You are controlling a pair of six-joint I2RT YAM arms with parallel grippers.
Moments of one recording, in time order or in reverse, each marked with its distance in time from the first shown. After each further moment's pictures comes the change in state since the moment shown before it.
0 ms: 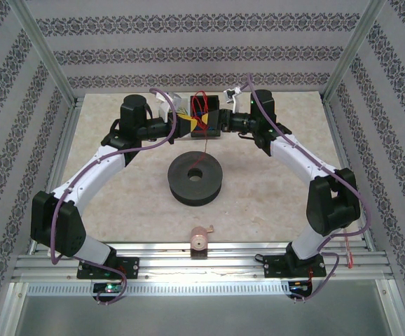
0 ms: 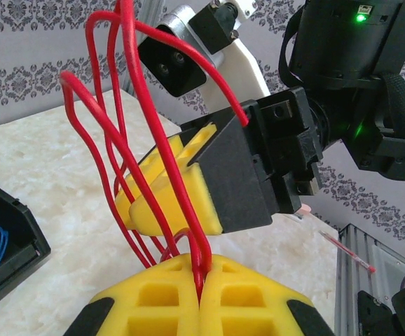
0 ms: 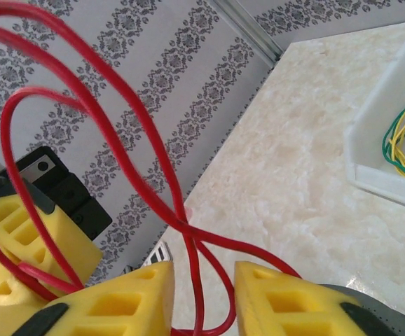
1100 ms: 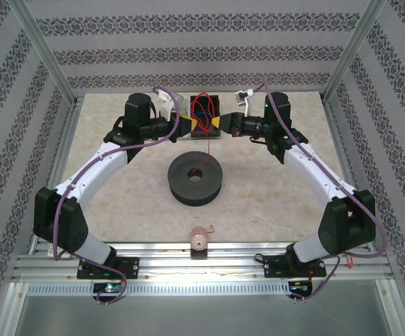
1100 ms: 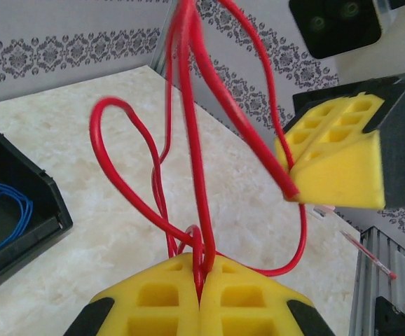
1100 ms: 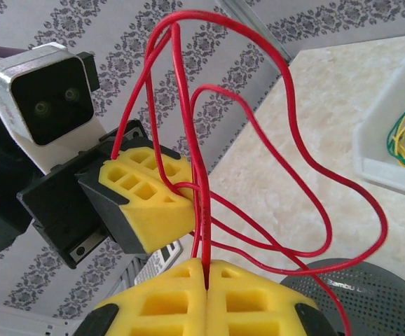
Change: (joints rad) left arm -0.008 0.036 0.049 -0.111 -0.096 0.003; right arm -0.056 -0.197 -0.089 -0.090 -0.031 -0.036
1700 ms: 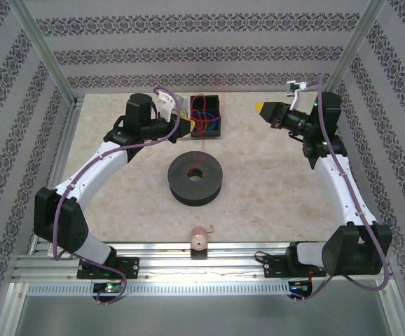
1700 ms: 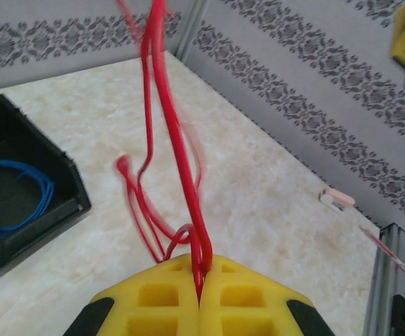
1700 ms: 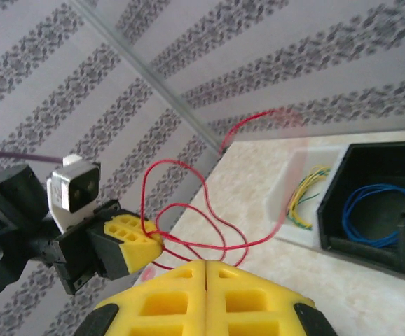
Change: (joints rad) left arm 0.001 0.000 0.015 -0.076 -0.058 0.024; right arm -0.312 -0.187 -0.043 -0.011 -0.026 -0.004
